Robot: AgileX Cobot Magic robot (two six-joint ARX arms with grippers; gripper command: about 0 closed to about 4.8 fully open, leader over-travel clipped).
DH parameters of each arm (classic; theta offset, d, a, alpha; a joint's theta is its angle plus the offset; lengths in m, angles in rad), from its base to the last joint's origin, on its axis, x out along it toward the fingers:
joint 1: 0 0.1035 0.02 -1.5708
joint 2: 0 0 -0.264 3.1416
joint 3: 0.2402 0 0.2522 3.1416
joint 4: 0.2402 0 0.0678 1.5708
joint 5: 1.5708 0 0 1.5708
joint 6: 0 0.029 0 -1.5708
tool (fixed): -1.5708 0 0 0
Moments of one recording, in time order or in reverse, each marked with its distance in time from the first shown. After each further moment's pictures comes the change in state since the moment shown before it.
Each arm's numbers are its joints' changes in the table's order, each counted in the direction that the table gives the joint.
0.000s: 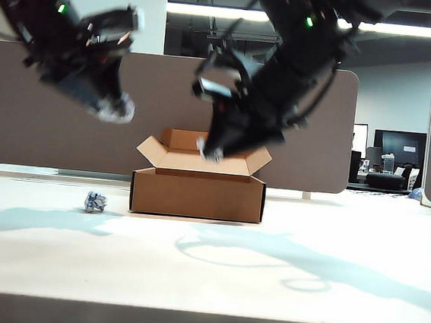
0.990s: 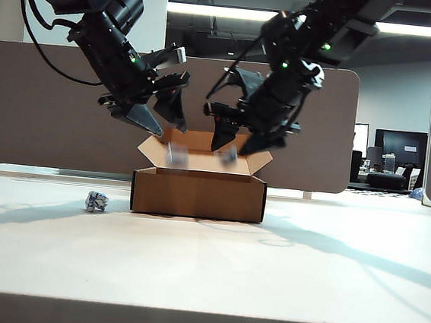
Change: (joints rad) left arm 0.000 0.464 0.439 -0.098 -0.110 -0.085; right arm -0.161 0.349 0.419 -0.043 -0.017 0.000
